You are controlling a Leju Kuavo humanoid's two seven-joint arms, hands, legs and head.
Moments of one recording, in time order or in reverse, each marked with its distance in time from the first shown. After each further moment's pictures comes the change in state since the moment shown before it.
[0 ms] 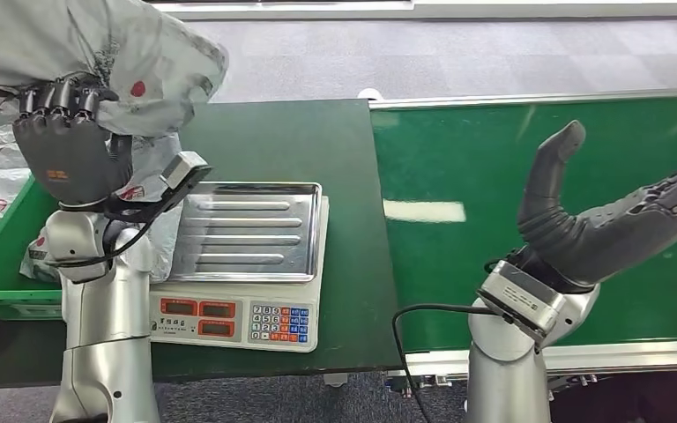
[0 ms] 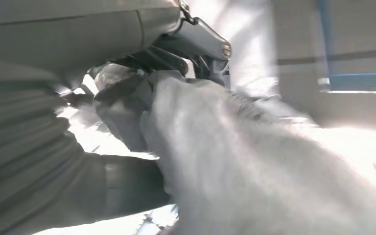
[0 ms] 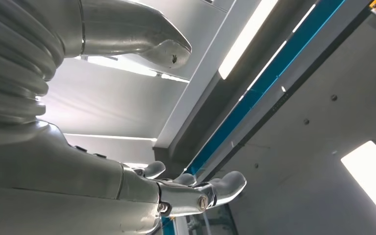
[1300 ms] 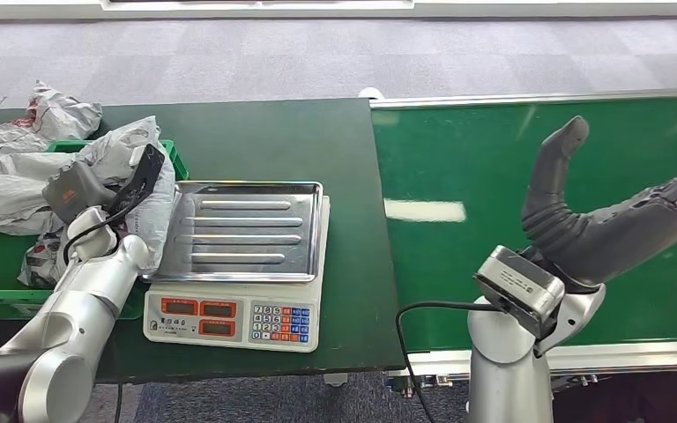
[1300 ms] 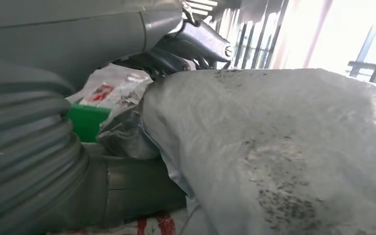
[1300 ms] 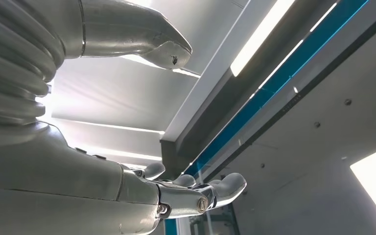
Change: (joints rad) left arm -0.251 0.312 -0.122 0.934 0.175 -0.089 0.826; right arm 0.006 0.000 0.000 -0.022 0.106 0.000 0.104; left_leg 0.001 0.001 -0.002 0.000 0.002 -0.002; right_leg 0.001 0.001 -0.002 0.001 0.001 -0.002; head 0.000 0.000
